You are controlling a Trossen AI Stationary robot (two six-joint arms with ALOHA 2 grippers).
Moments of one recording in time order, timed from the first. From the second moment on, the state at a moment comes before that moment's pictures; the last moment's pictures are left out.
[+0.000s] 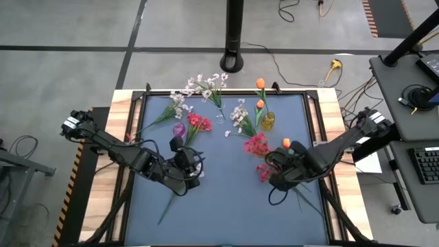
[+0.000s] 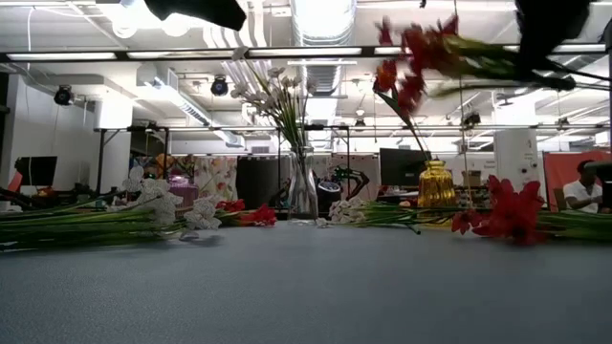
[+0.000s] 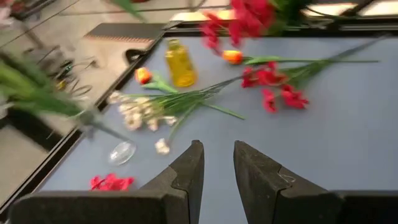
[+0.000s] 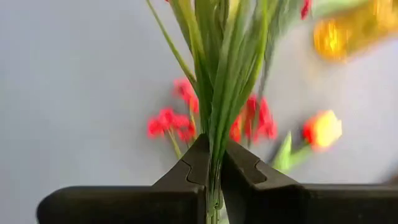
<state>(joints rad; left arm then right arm) -0.49 1.37 1.07 -0.43 -0.83 -0.39 0.52 1.38 1.21 -1.21 0.42 1.05</state>
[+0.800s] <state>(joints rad) -0.47 1.54 0.76 0.88 -0.54 0.05 0.51 1.17 0.71 0.49 0.39 -0.14</state>
